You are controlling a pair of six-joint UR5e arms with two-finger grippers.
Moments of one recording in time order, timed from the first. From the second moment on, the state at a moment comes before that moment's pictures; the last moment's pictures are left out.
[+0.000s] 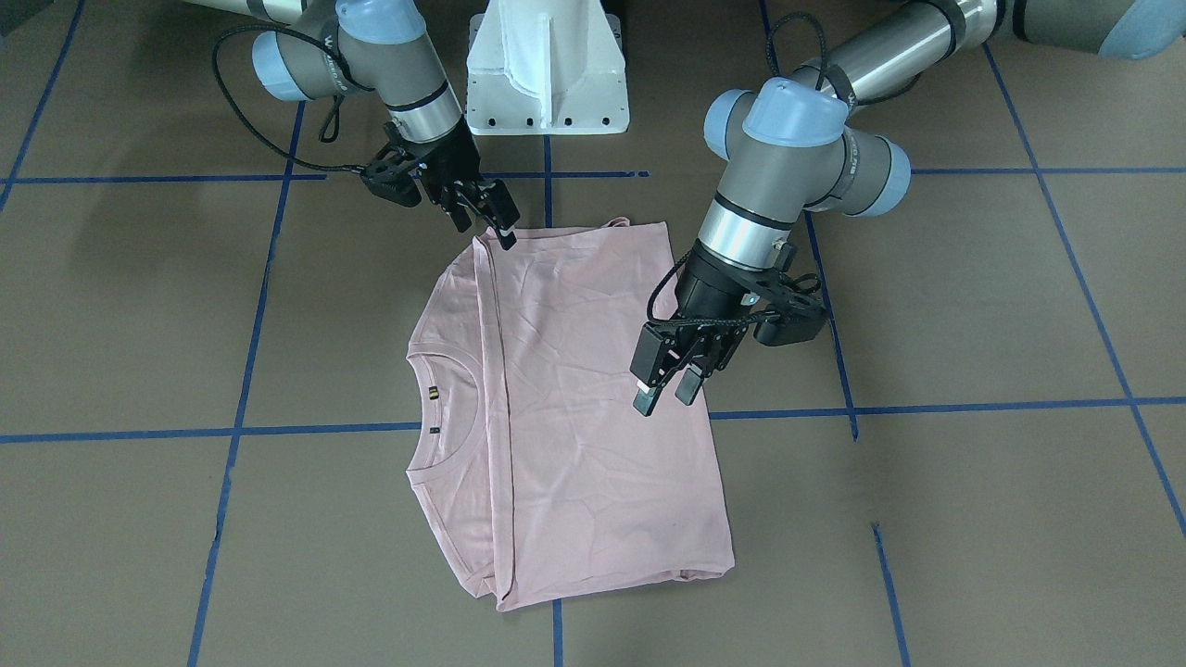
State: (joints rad) left arm -0.70 -2.21 -1.52 -2.25 -1.62 -1.73; right arm 0.31 -1.16 1.82 -1.18 1.54 2.07
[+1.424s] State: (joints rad) left arm -0.69 -2.20 -1.52 -2.24 -1.62 -1.73; right arm 0.30 -1.14 1.77 -1.28 1.54 2.07
